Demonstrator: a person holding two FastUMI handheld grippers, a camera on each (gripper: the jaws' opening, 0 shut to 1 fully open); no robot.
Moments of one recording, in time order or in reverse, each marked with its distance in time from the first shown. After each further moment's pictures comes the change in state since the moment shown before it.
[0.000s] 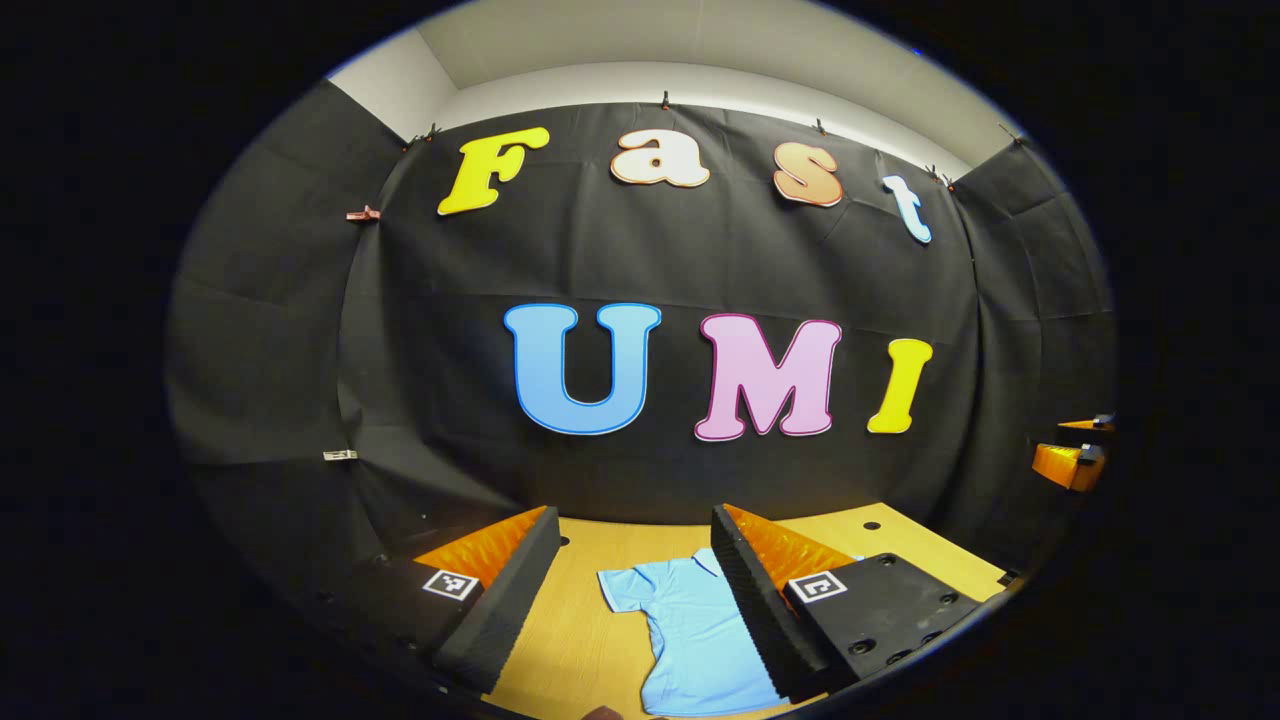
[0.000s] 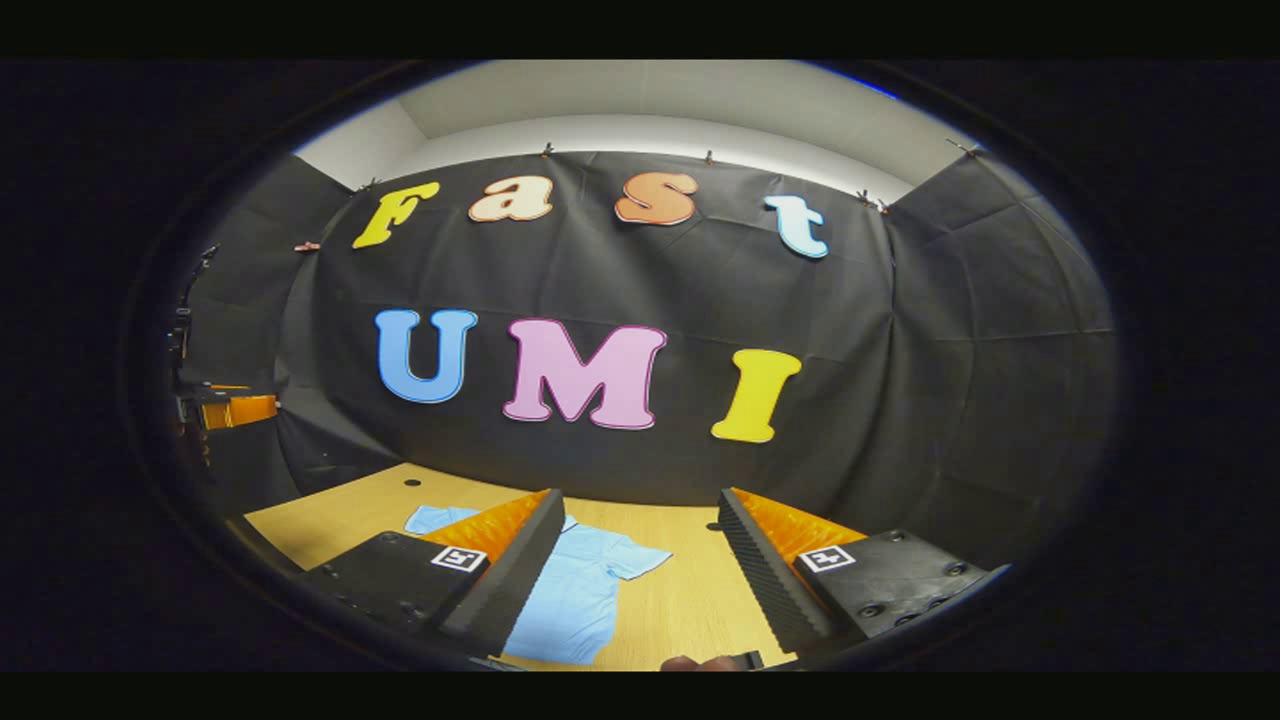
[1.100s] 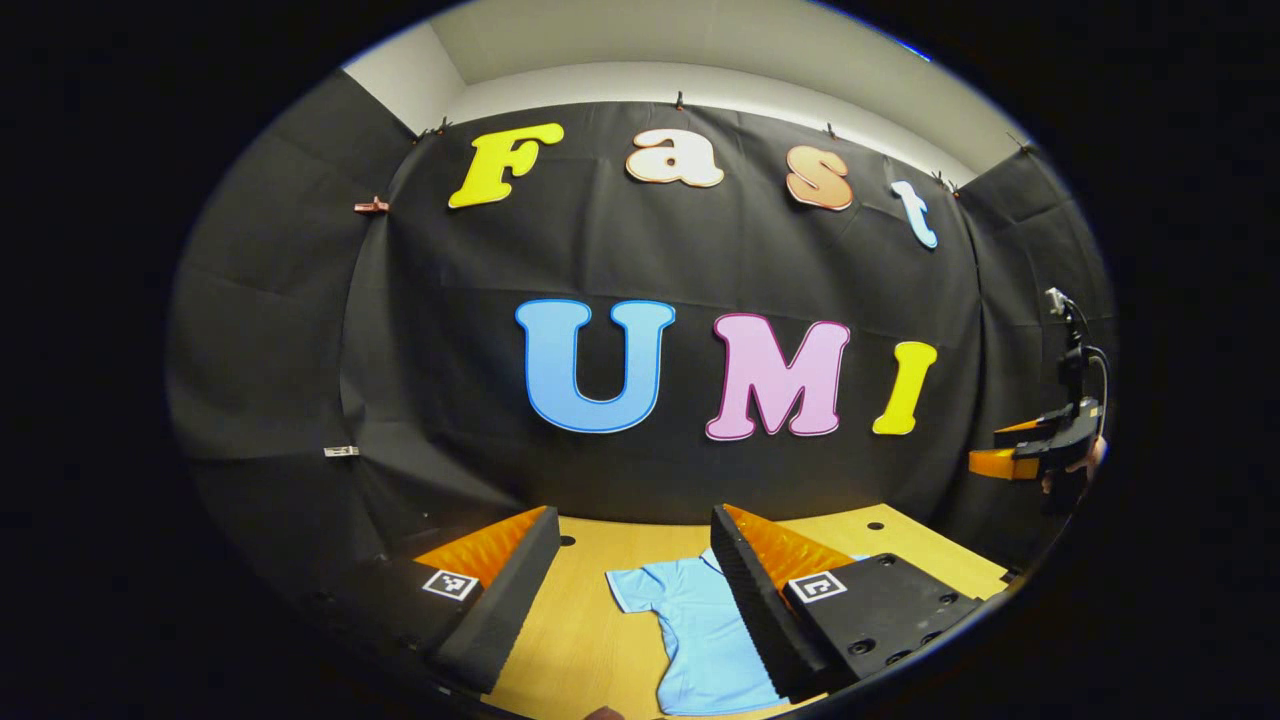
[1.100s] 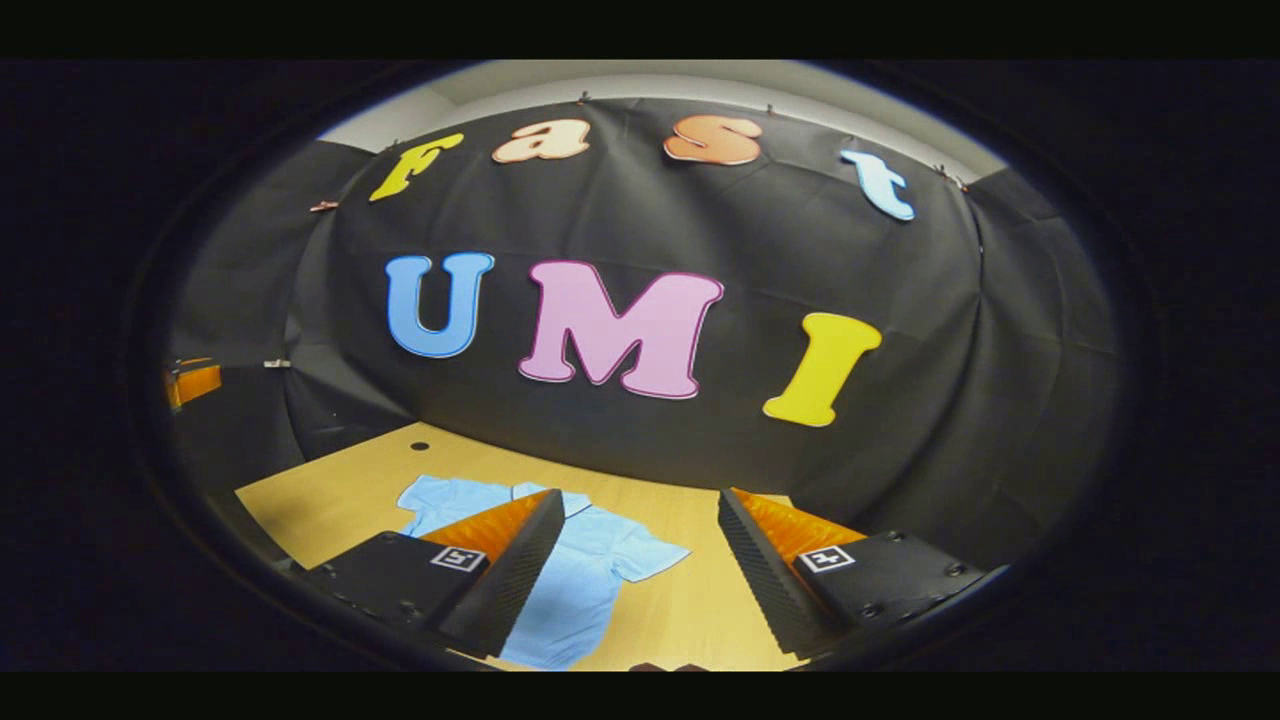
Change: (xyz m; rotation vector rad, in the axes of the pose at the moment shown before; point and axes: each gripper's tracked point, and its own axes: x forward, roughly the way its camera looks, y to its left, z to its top) left arm 0.014 0.035 -0.007 -0.011 0.005 0.012; right arm 0.153 0.017 -0.053 -0.042 0.219 0.150
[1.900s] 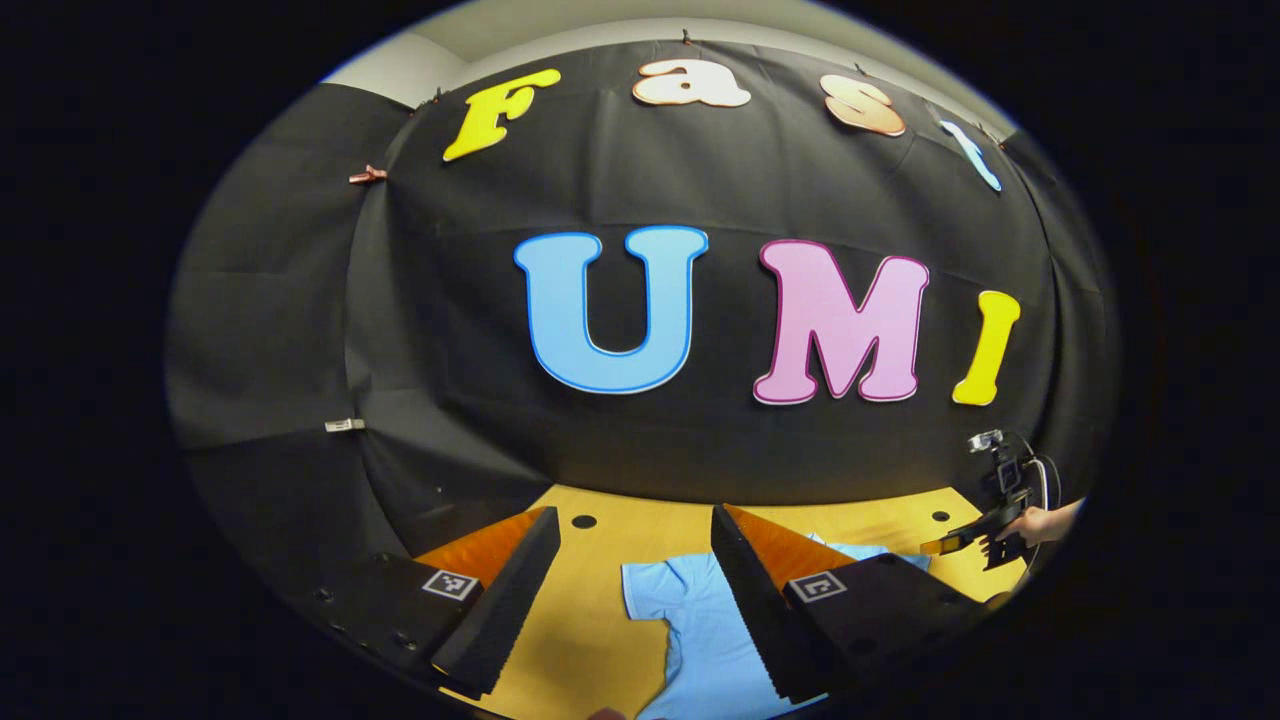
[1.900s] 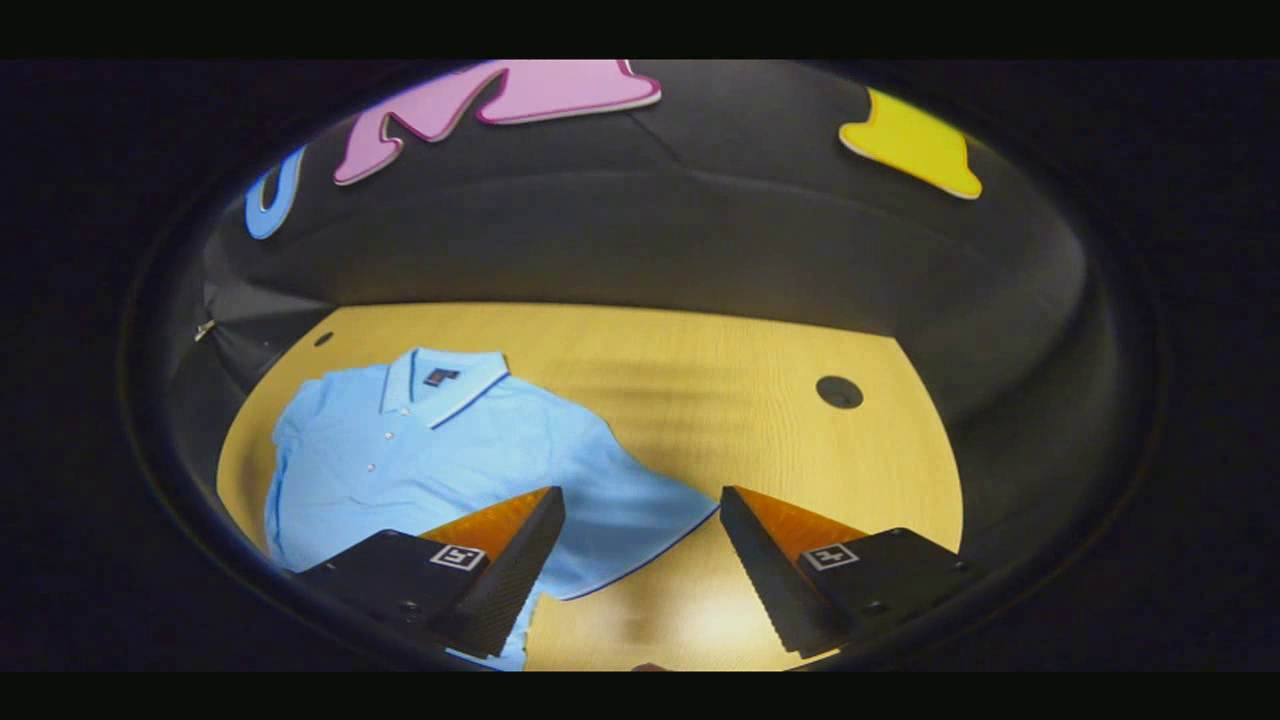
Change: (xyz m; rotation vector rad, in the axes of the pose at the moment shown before) left arm 0.134 -0.031 -0.060 0.006 0.169 0.147; right arm 0.264 -0.068 -0.289 0.131 0.639 0.074
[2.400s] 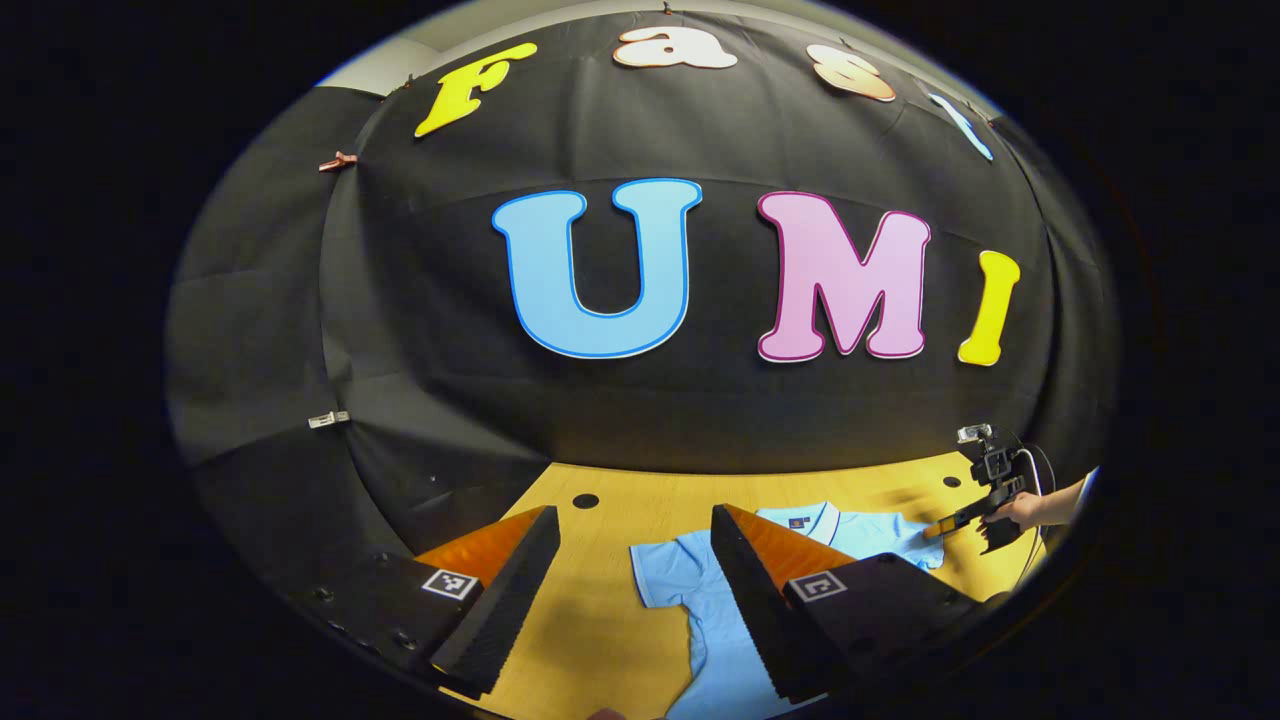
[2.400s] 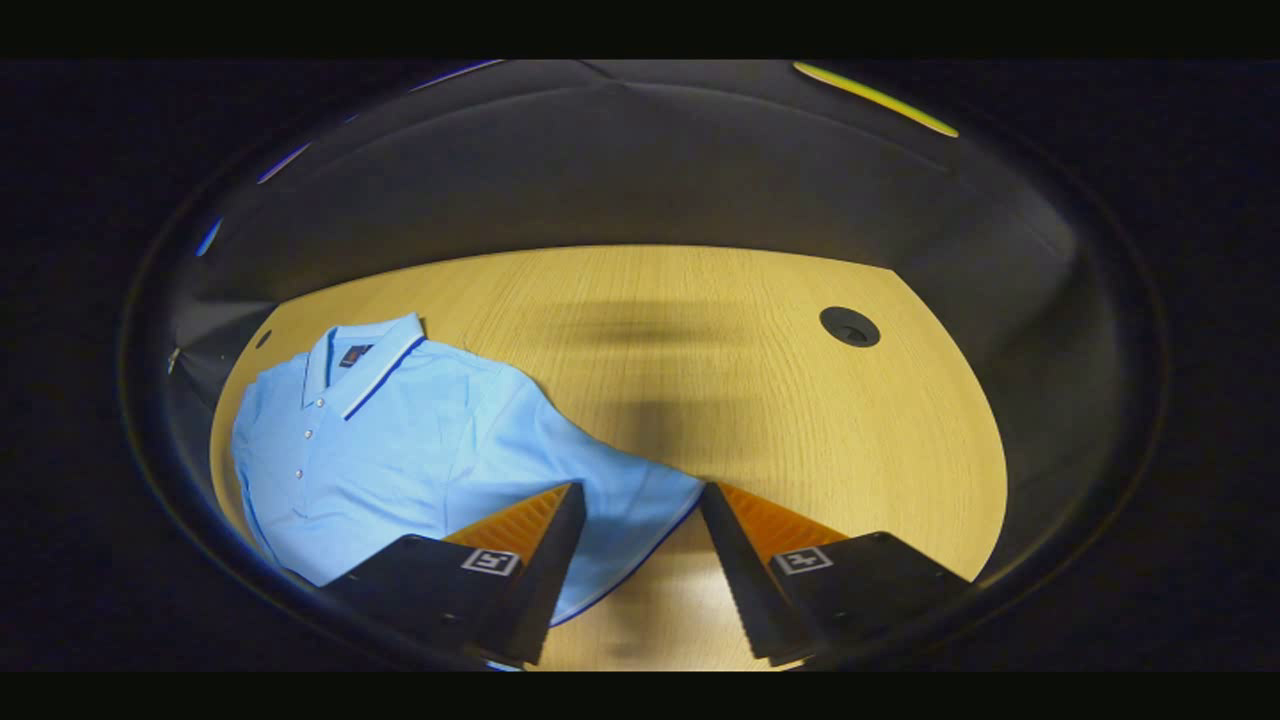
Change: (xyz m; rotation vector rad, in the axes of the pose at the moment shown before) left arm 0.028 0.019 -0.022 0.058 0.074 -0.018; right arm 0.044 -0.008 -0.028 0.076 0.109 -0.044
